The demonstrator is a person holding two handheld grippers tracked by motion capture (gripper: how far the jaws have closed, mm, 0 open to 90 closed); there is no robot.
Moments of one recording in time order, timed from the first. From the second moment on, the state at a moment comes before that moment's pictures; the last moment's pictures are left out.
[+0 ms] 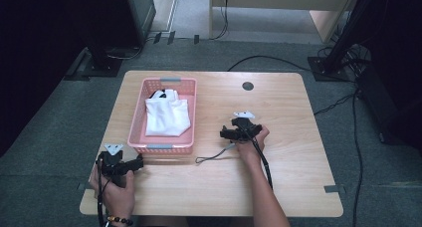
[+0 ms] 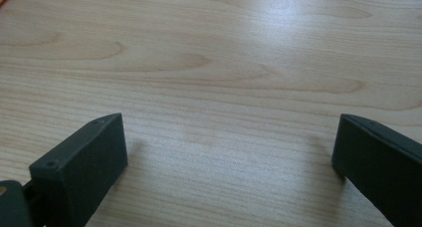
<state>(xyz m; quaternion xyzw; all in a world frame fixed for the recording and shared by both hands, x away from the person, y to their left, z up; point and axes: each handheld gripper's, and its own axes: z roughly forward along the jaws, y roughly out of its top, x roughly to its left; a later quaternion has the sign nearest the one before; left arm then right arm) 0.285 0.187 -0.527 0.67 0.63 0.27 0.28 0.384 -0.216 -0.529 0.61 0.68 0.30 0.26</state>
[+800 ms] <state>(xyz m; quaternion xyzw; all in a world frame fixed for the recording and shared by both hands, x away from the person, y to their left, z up) 0.285 0.187 -0.527 0.67 0.63 0.27 0.28 0.368 -0.242 -0.530 0.62 0.68 0.30 0.26</state>
